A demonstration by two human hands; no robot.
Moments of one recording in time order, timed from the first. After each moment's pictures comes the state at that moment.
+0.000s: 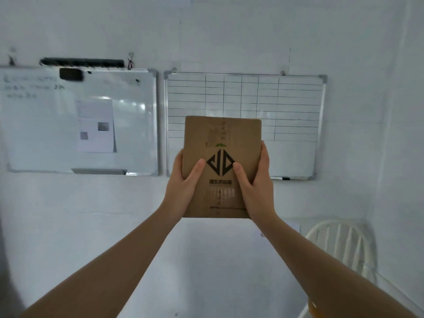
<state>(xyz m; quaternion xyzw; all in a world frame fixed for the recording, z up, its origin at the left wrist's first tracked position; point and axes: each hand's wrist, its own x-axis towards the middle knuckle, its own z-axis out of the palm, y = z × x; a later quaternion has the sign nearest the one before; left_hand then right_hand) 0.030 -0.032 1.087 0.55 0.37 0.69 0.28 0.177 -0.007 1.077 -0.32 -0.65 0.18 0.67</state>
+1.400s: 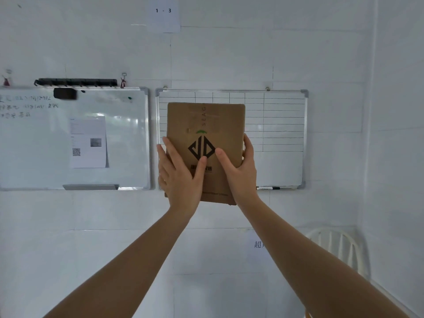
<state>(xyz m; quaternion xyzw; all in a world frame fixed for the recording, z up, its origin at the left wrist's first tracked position) 0.076 -0.039 1.113 0.52 0.53 0.67 -0.07 0.177 -0.010 1.121 -0.31 -0.60 0.23 0.70</state>
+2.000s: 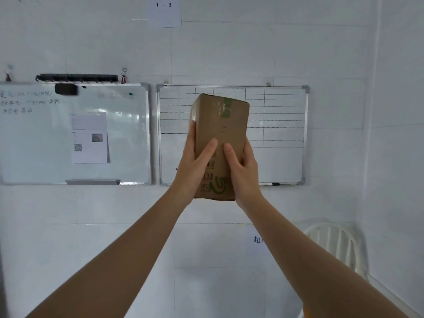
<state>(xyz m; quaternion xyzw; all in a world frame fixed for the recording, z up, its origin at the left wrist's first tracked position) 0.085 -0.061 1.137 0.62 0.31 0.68 0.25 0.186 -0.028 1.119 -0.22 -0.60 0.32 0.70</state>
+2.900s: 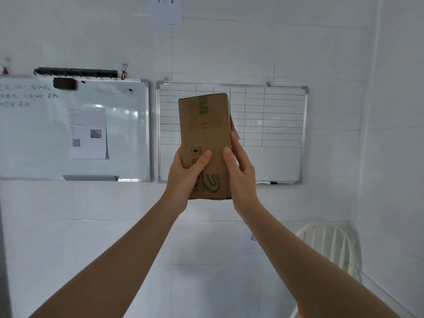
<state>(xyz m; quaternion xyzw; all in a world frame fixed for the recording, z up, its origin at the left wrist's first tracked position) 0.070 -0.066 1.116 0.53 0.38 0.70 0.30 0.177 -0.040 1.107 -0.19 -0.61 0.32 0.70</state>
